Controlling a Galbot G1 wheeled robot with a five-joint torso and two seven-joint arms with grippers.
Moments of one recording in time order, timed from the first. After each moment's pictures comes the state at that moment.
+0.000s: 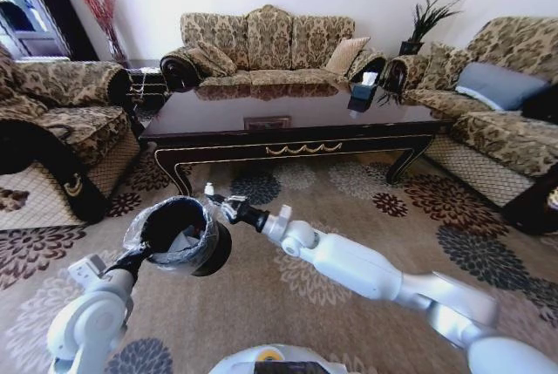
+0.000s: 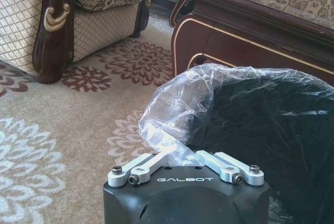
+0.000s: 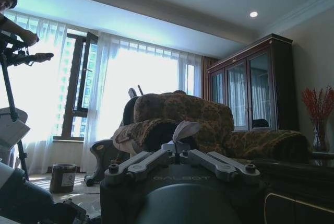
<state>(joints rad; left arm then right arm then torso) 1.53 -1.32 -0.92 -2.32 -0.93 0.68 -0.51 -0.31 1.11 -0.70 1.63 0.86 0.35 -0.24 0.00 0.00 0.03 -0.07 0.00</state>
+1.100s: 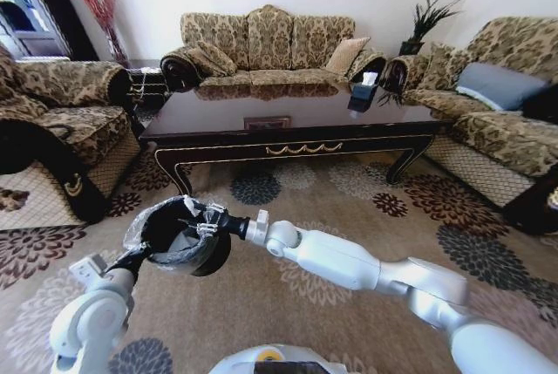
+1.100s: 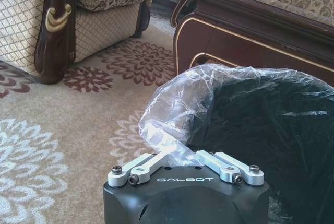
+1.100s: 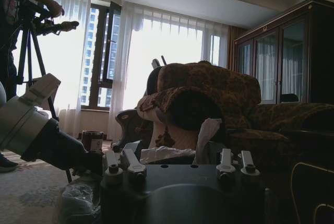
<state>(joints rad) 1.52 -1.33 -0.92 -2.31 -0.91 0.68 -0.50 -0.27 1.13 -0.78 1.56 0.83 0.31 -0.32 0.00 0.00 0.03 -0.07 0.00</state>
